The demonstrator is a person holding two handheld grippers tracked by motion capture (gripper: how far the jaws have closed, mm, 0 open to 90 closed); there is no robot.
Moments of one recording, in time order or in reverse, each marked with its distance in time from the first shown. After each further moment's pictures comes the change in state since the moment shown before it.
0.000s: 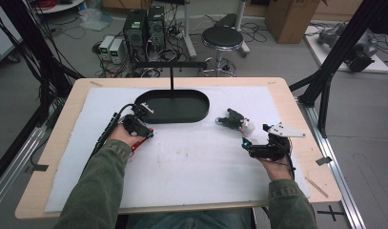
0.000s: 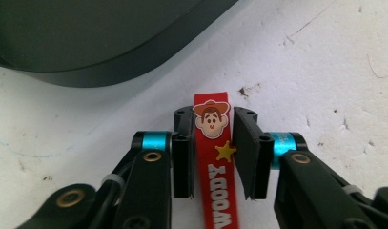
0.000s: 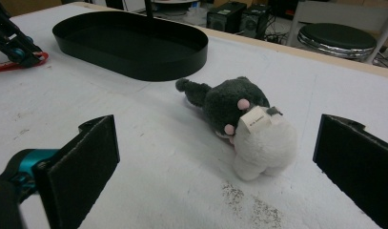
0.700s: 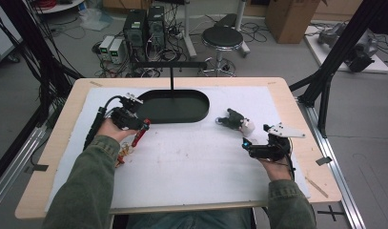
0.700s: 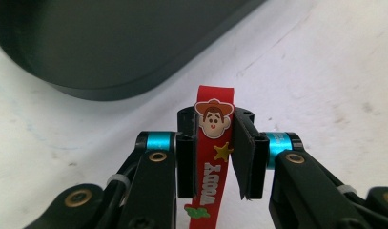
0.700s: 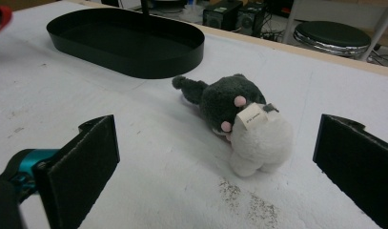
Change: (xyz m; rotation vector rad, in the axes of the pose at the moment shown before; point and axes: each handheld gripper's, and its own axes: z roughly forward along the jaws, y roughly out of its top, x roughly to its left) left arm 0.013 -0.001 -0.068 -0.147 -0.125 -0.067; right arm 0.001 0.000 -0.001 0.011 -0.022 -0.006
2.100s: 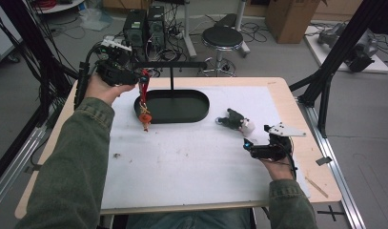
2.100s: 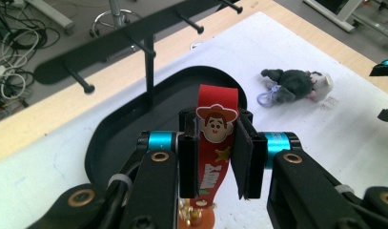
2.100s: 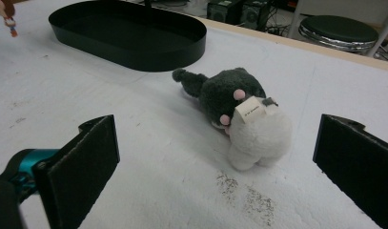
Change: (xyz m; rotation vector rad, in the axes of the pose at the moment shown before) left arm -0.016 0.100 -0.099 -0.264 0.022 0.053; right arm -0.006 0.000 -0.001 0.027 0.026 -0.006
